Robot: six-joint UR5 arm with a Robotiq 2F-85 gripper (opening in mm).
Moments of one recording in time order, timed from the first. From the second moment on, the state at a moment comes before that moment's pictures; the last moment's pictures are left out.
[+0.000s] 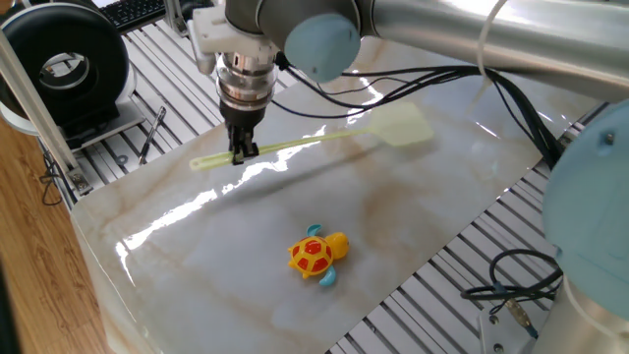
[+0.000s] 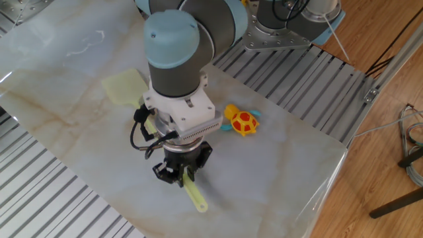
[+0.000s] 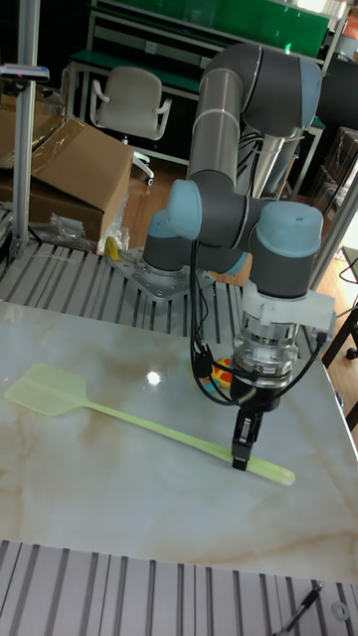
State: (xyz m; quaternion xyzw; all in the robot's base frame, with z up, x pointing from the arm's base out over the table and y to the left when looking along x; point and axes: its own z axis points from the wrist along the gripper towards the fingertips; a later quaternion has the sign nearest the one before) arm 0.622 0.154 0.053 -0.57 0.82 0.02 0.11
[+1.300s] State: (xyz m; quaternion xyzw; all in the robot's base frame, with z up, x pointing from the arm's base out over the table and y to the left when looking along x) arm 0.613 0.148 0.050 -0.55 0.83 0.01 0.10
